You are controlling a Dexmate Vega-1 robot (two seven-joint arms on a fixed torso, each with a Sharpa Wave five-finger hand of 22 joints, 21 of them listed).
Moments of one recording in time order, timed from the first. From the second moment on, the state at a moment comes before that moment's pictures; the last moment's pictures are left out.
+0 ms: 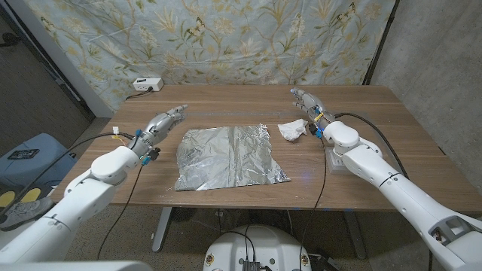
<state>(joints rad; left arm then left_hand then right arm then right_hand) 1.24 0.82 0.06 -1.70 -0.43 -0.20 -0.15 0.47 0.17 0.77 -0.12 0.33 0.10 0.02 0.18 0.17 -0.03 0.00 0.20 0.18 -0.10 0.05 0.17 0.17 0.02 0.04 0.20 0.18 -0.81 -0.58 -0.45 -1.59 0.33 -0.04 -0.11 0.18 0.14 0.46 0.04 0.19 0.22 -0.05 0.20 0.18 0.14 -0.05 0.19 0.18 0.00 -0.04 0.20 0.19 0.22 -0.04 0.18 0.17</state>
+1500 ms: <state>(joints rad) 1.38 1.03 -0.08 -1.80 -0.14 -0.19 -0.29 0.45 0.18 0.68 -0.10 0.34 0.27 0.00 0.20 0.18 0.10 -0.03 0.23 0.19 0.01 0.01 0.19 0.17 0.04 0.04 0.21 0.18 -0.66 -0.57 -0.64 -1.92 0.03 -0.85 -0.24 0.23 0.09 0.44 -0.05 0.18 0.22 -0.01 0.20 0.18 0.14 -0.01 0.19 0.18 0.02 -0.04 0.20 0.18 0.21 -0.04 0.18 0.17</state>
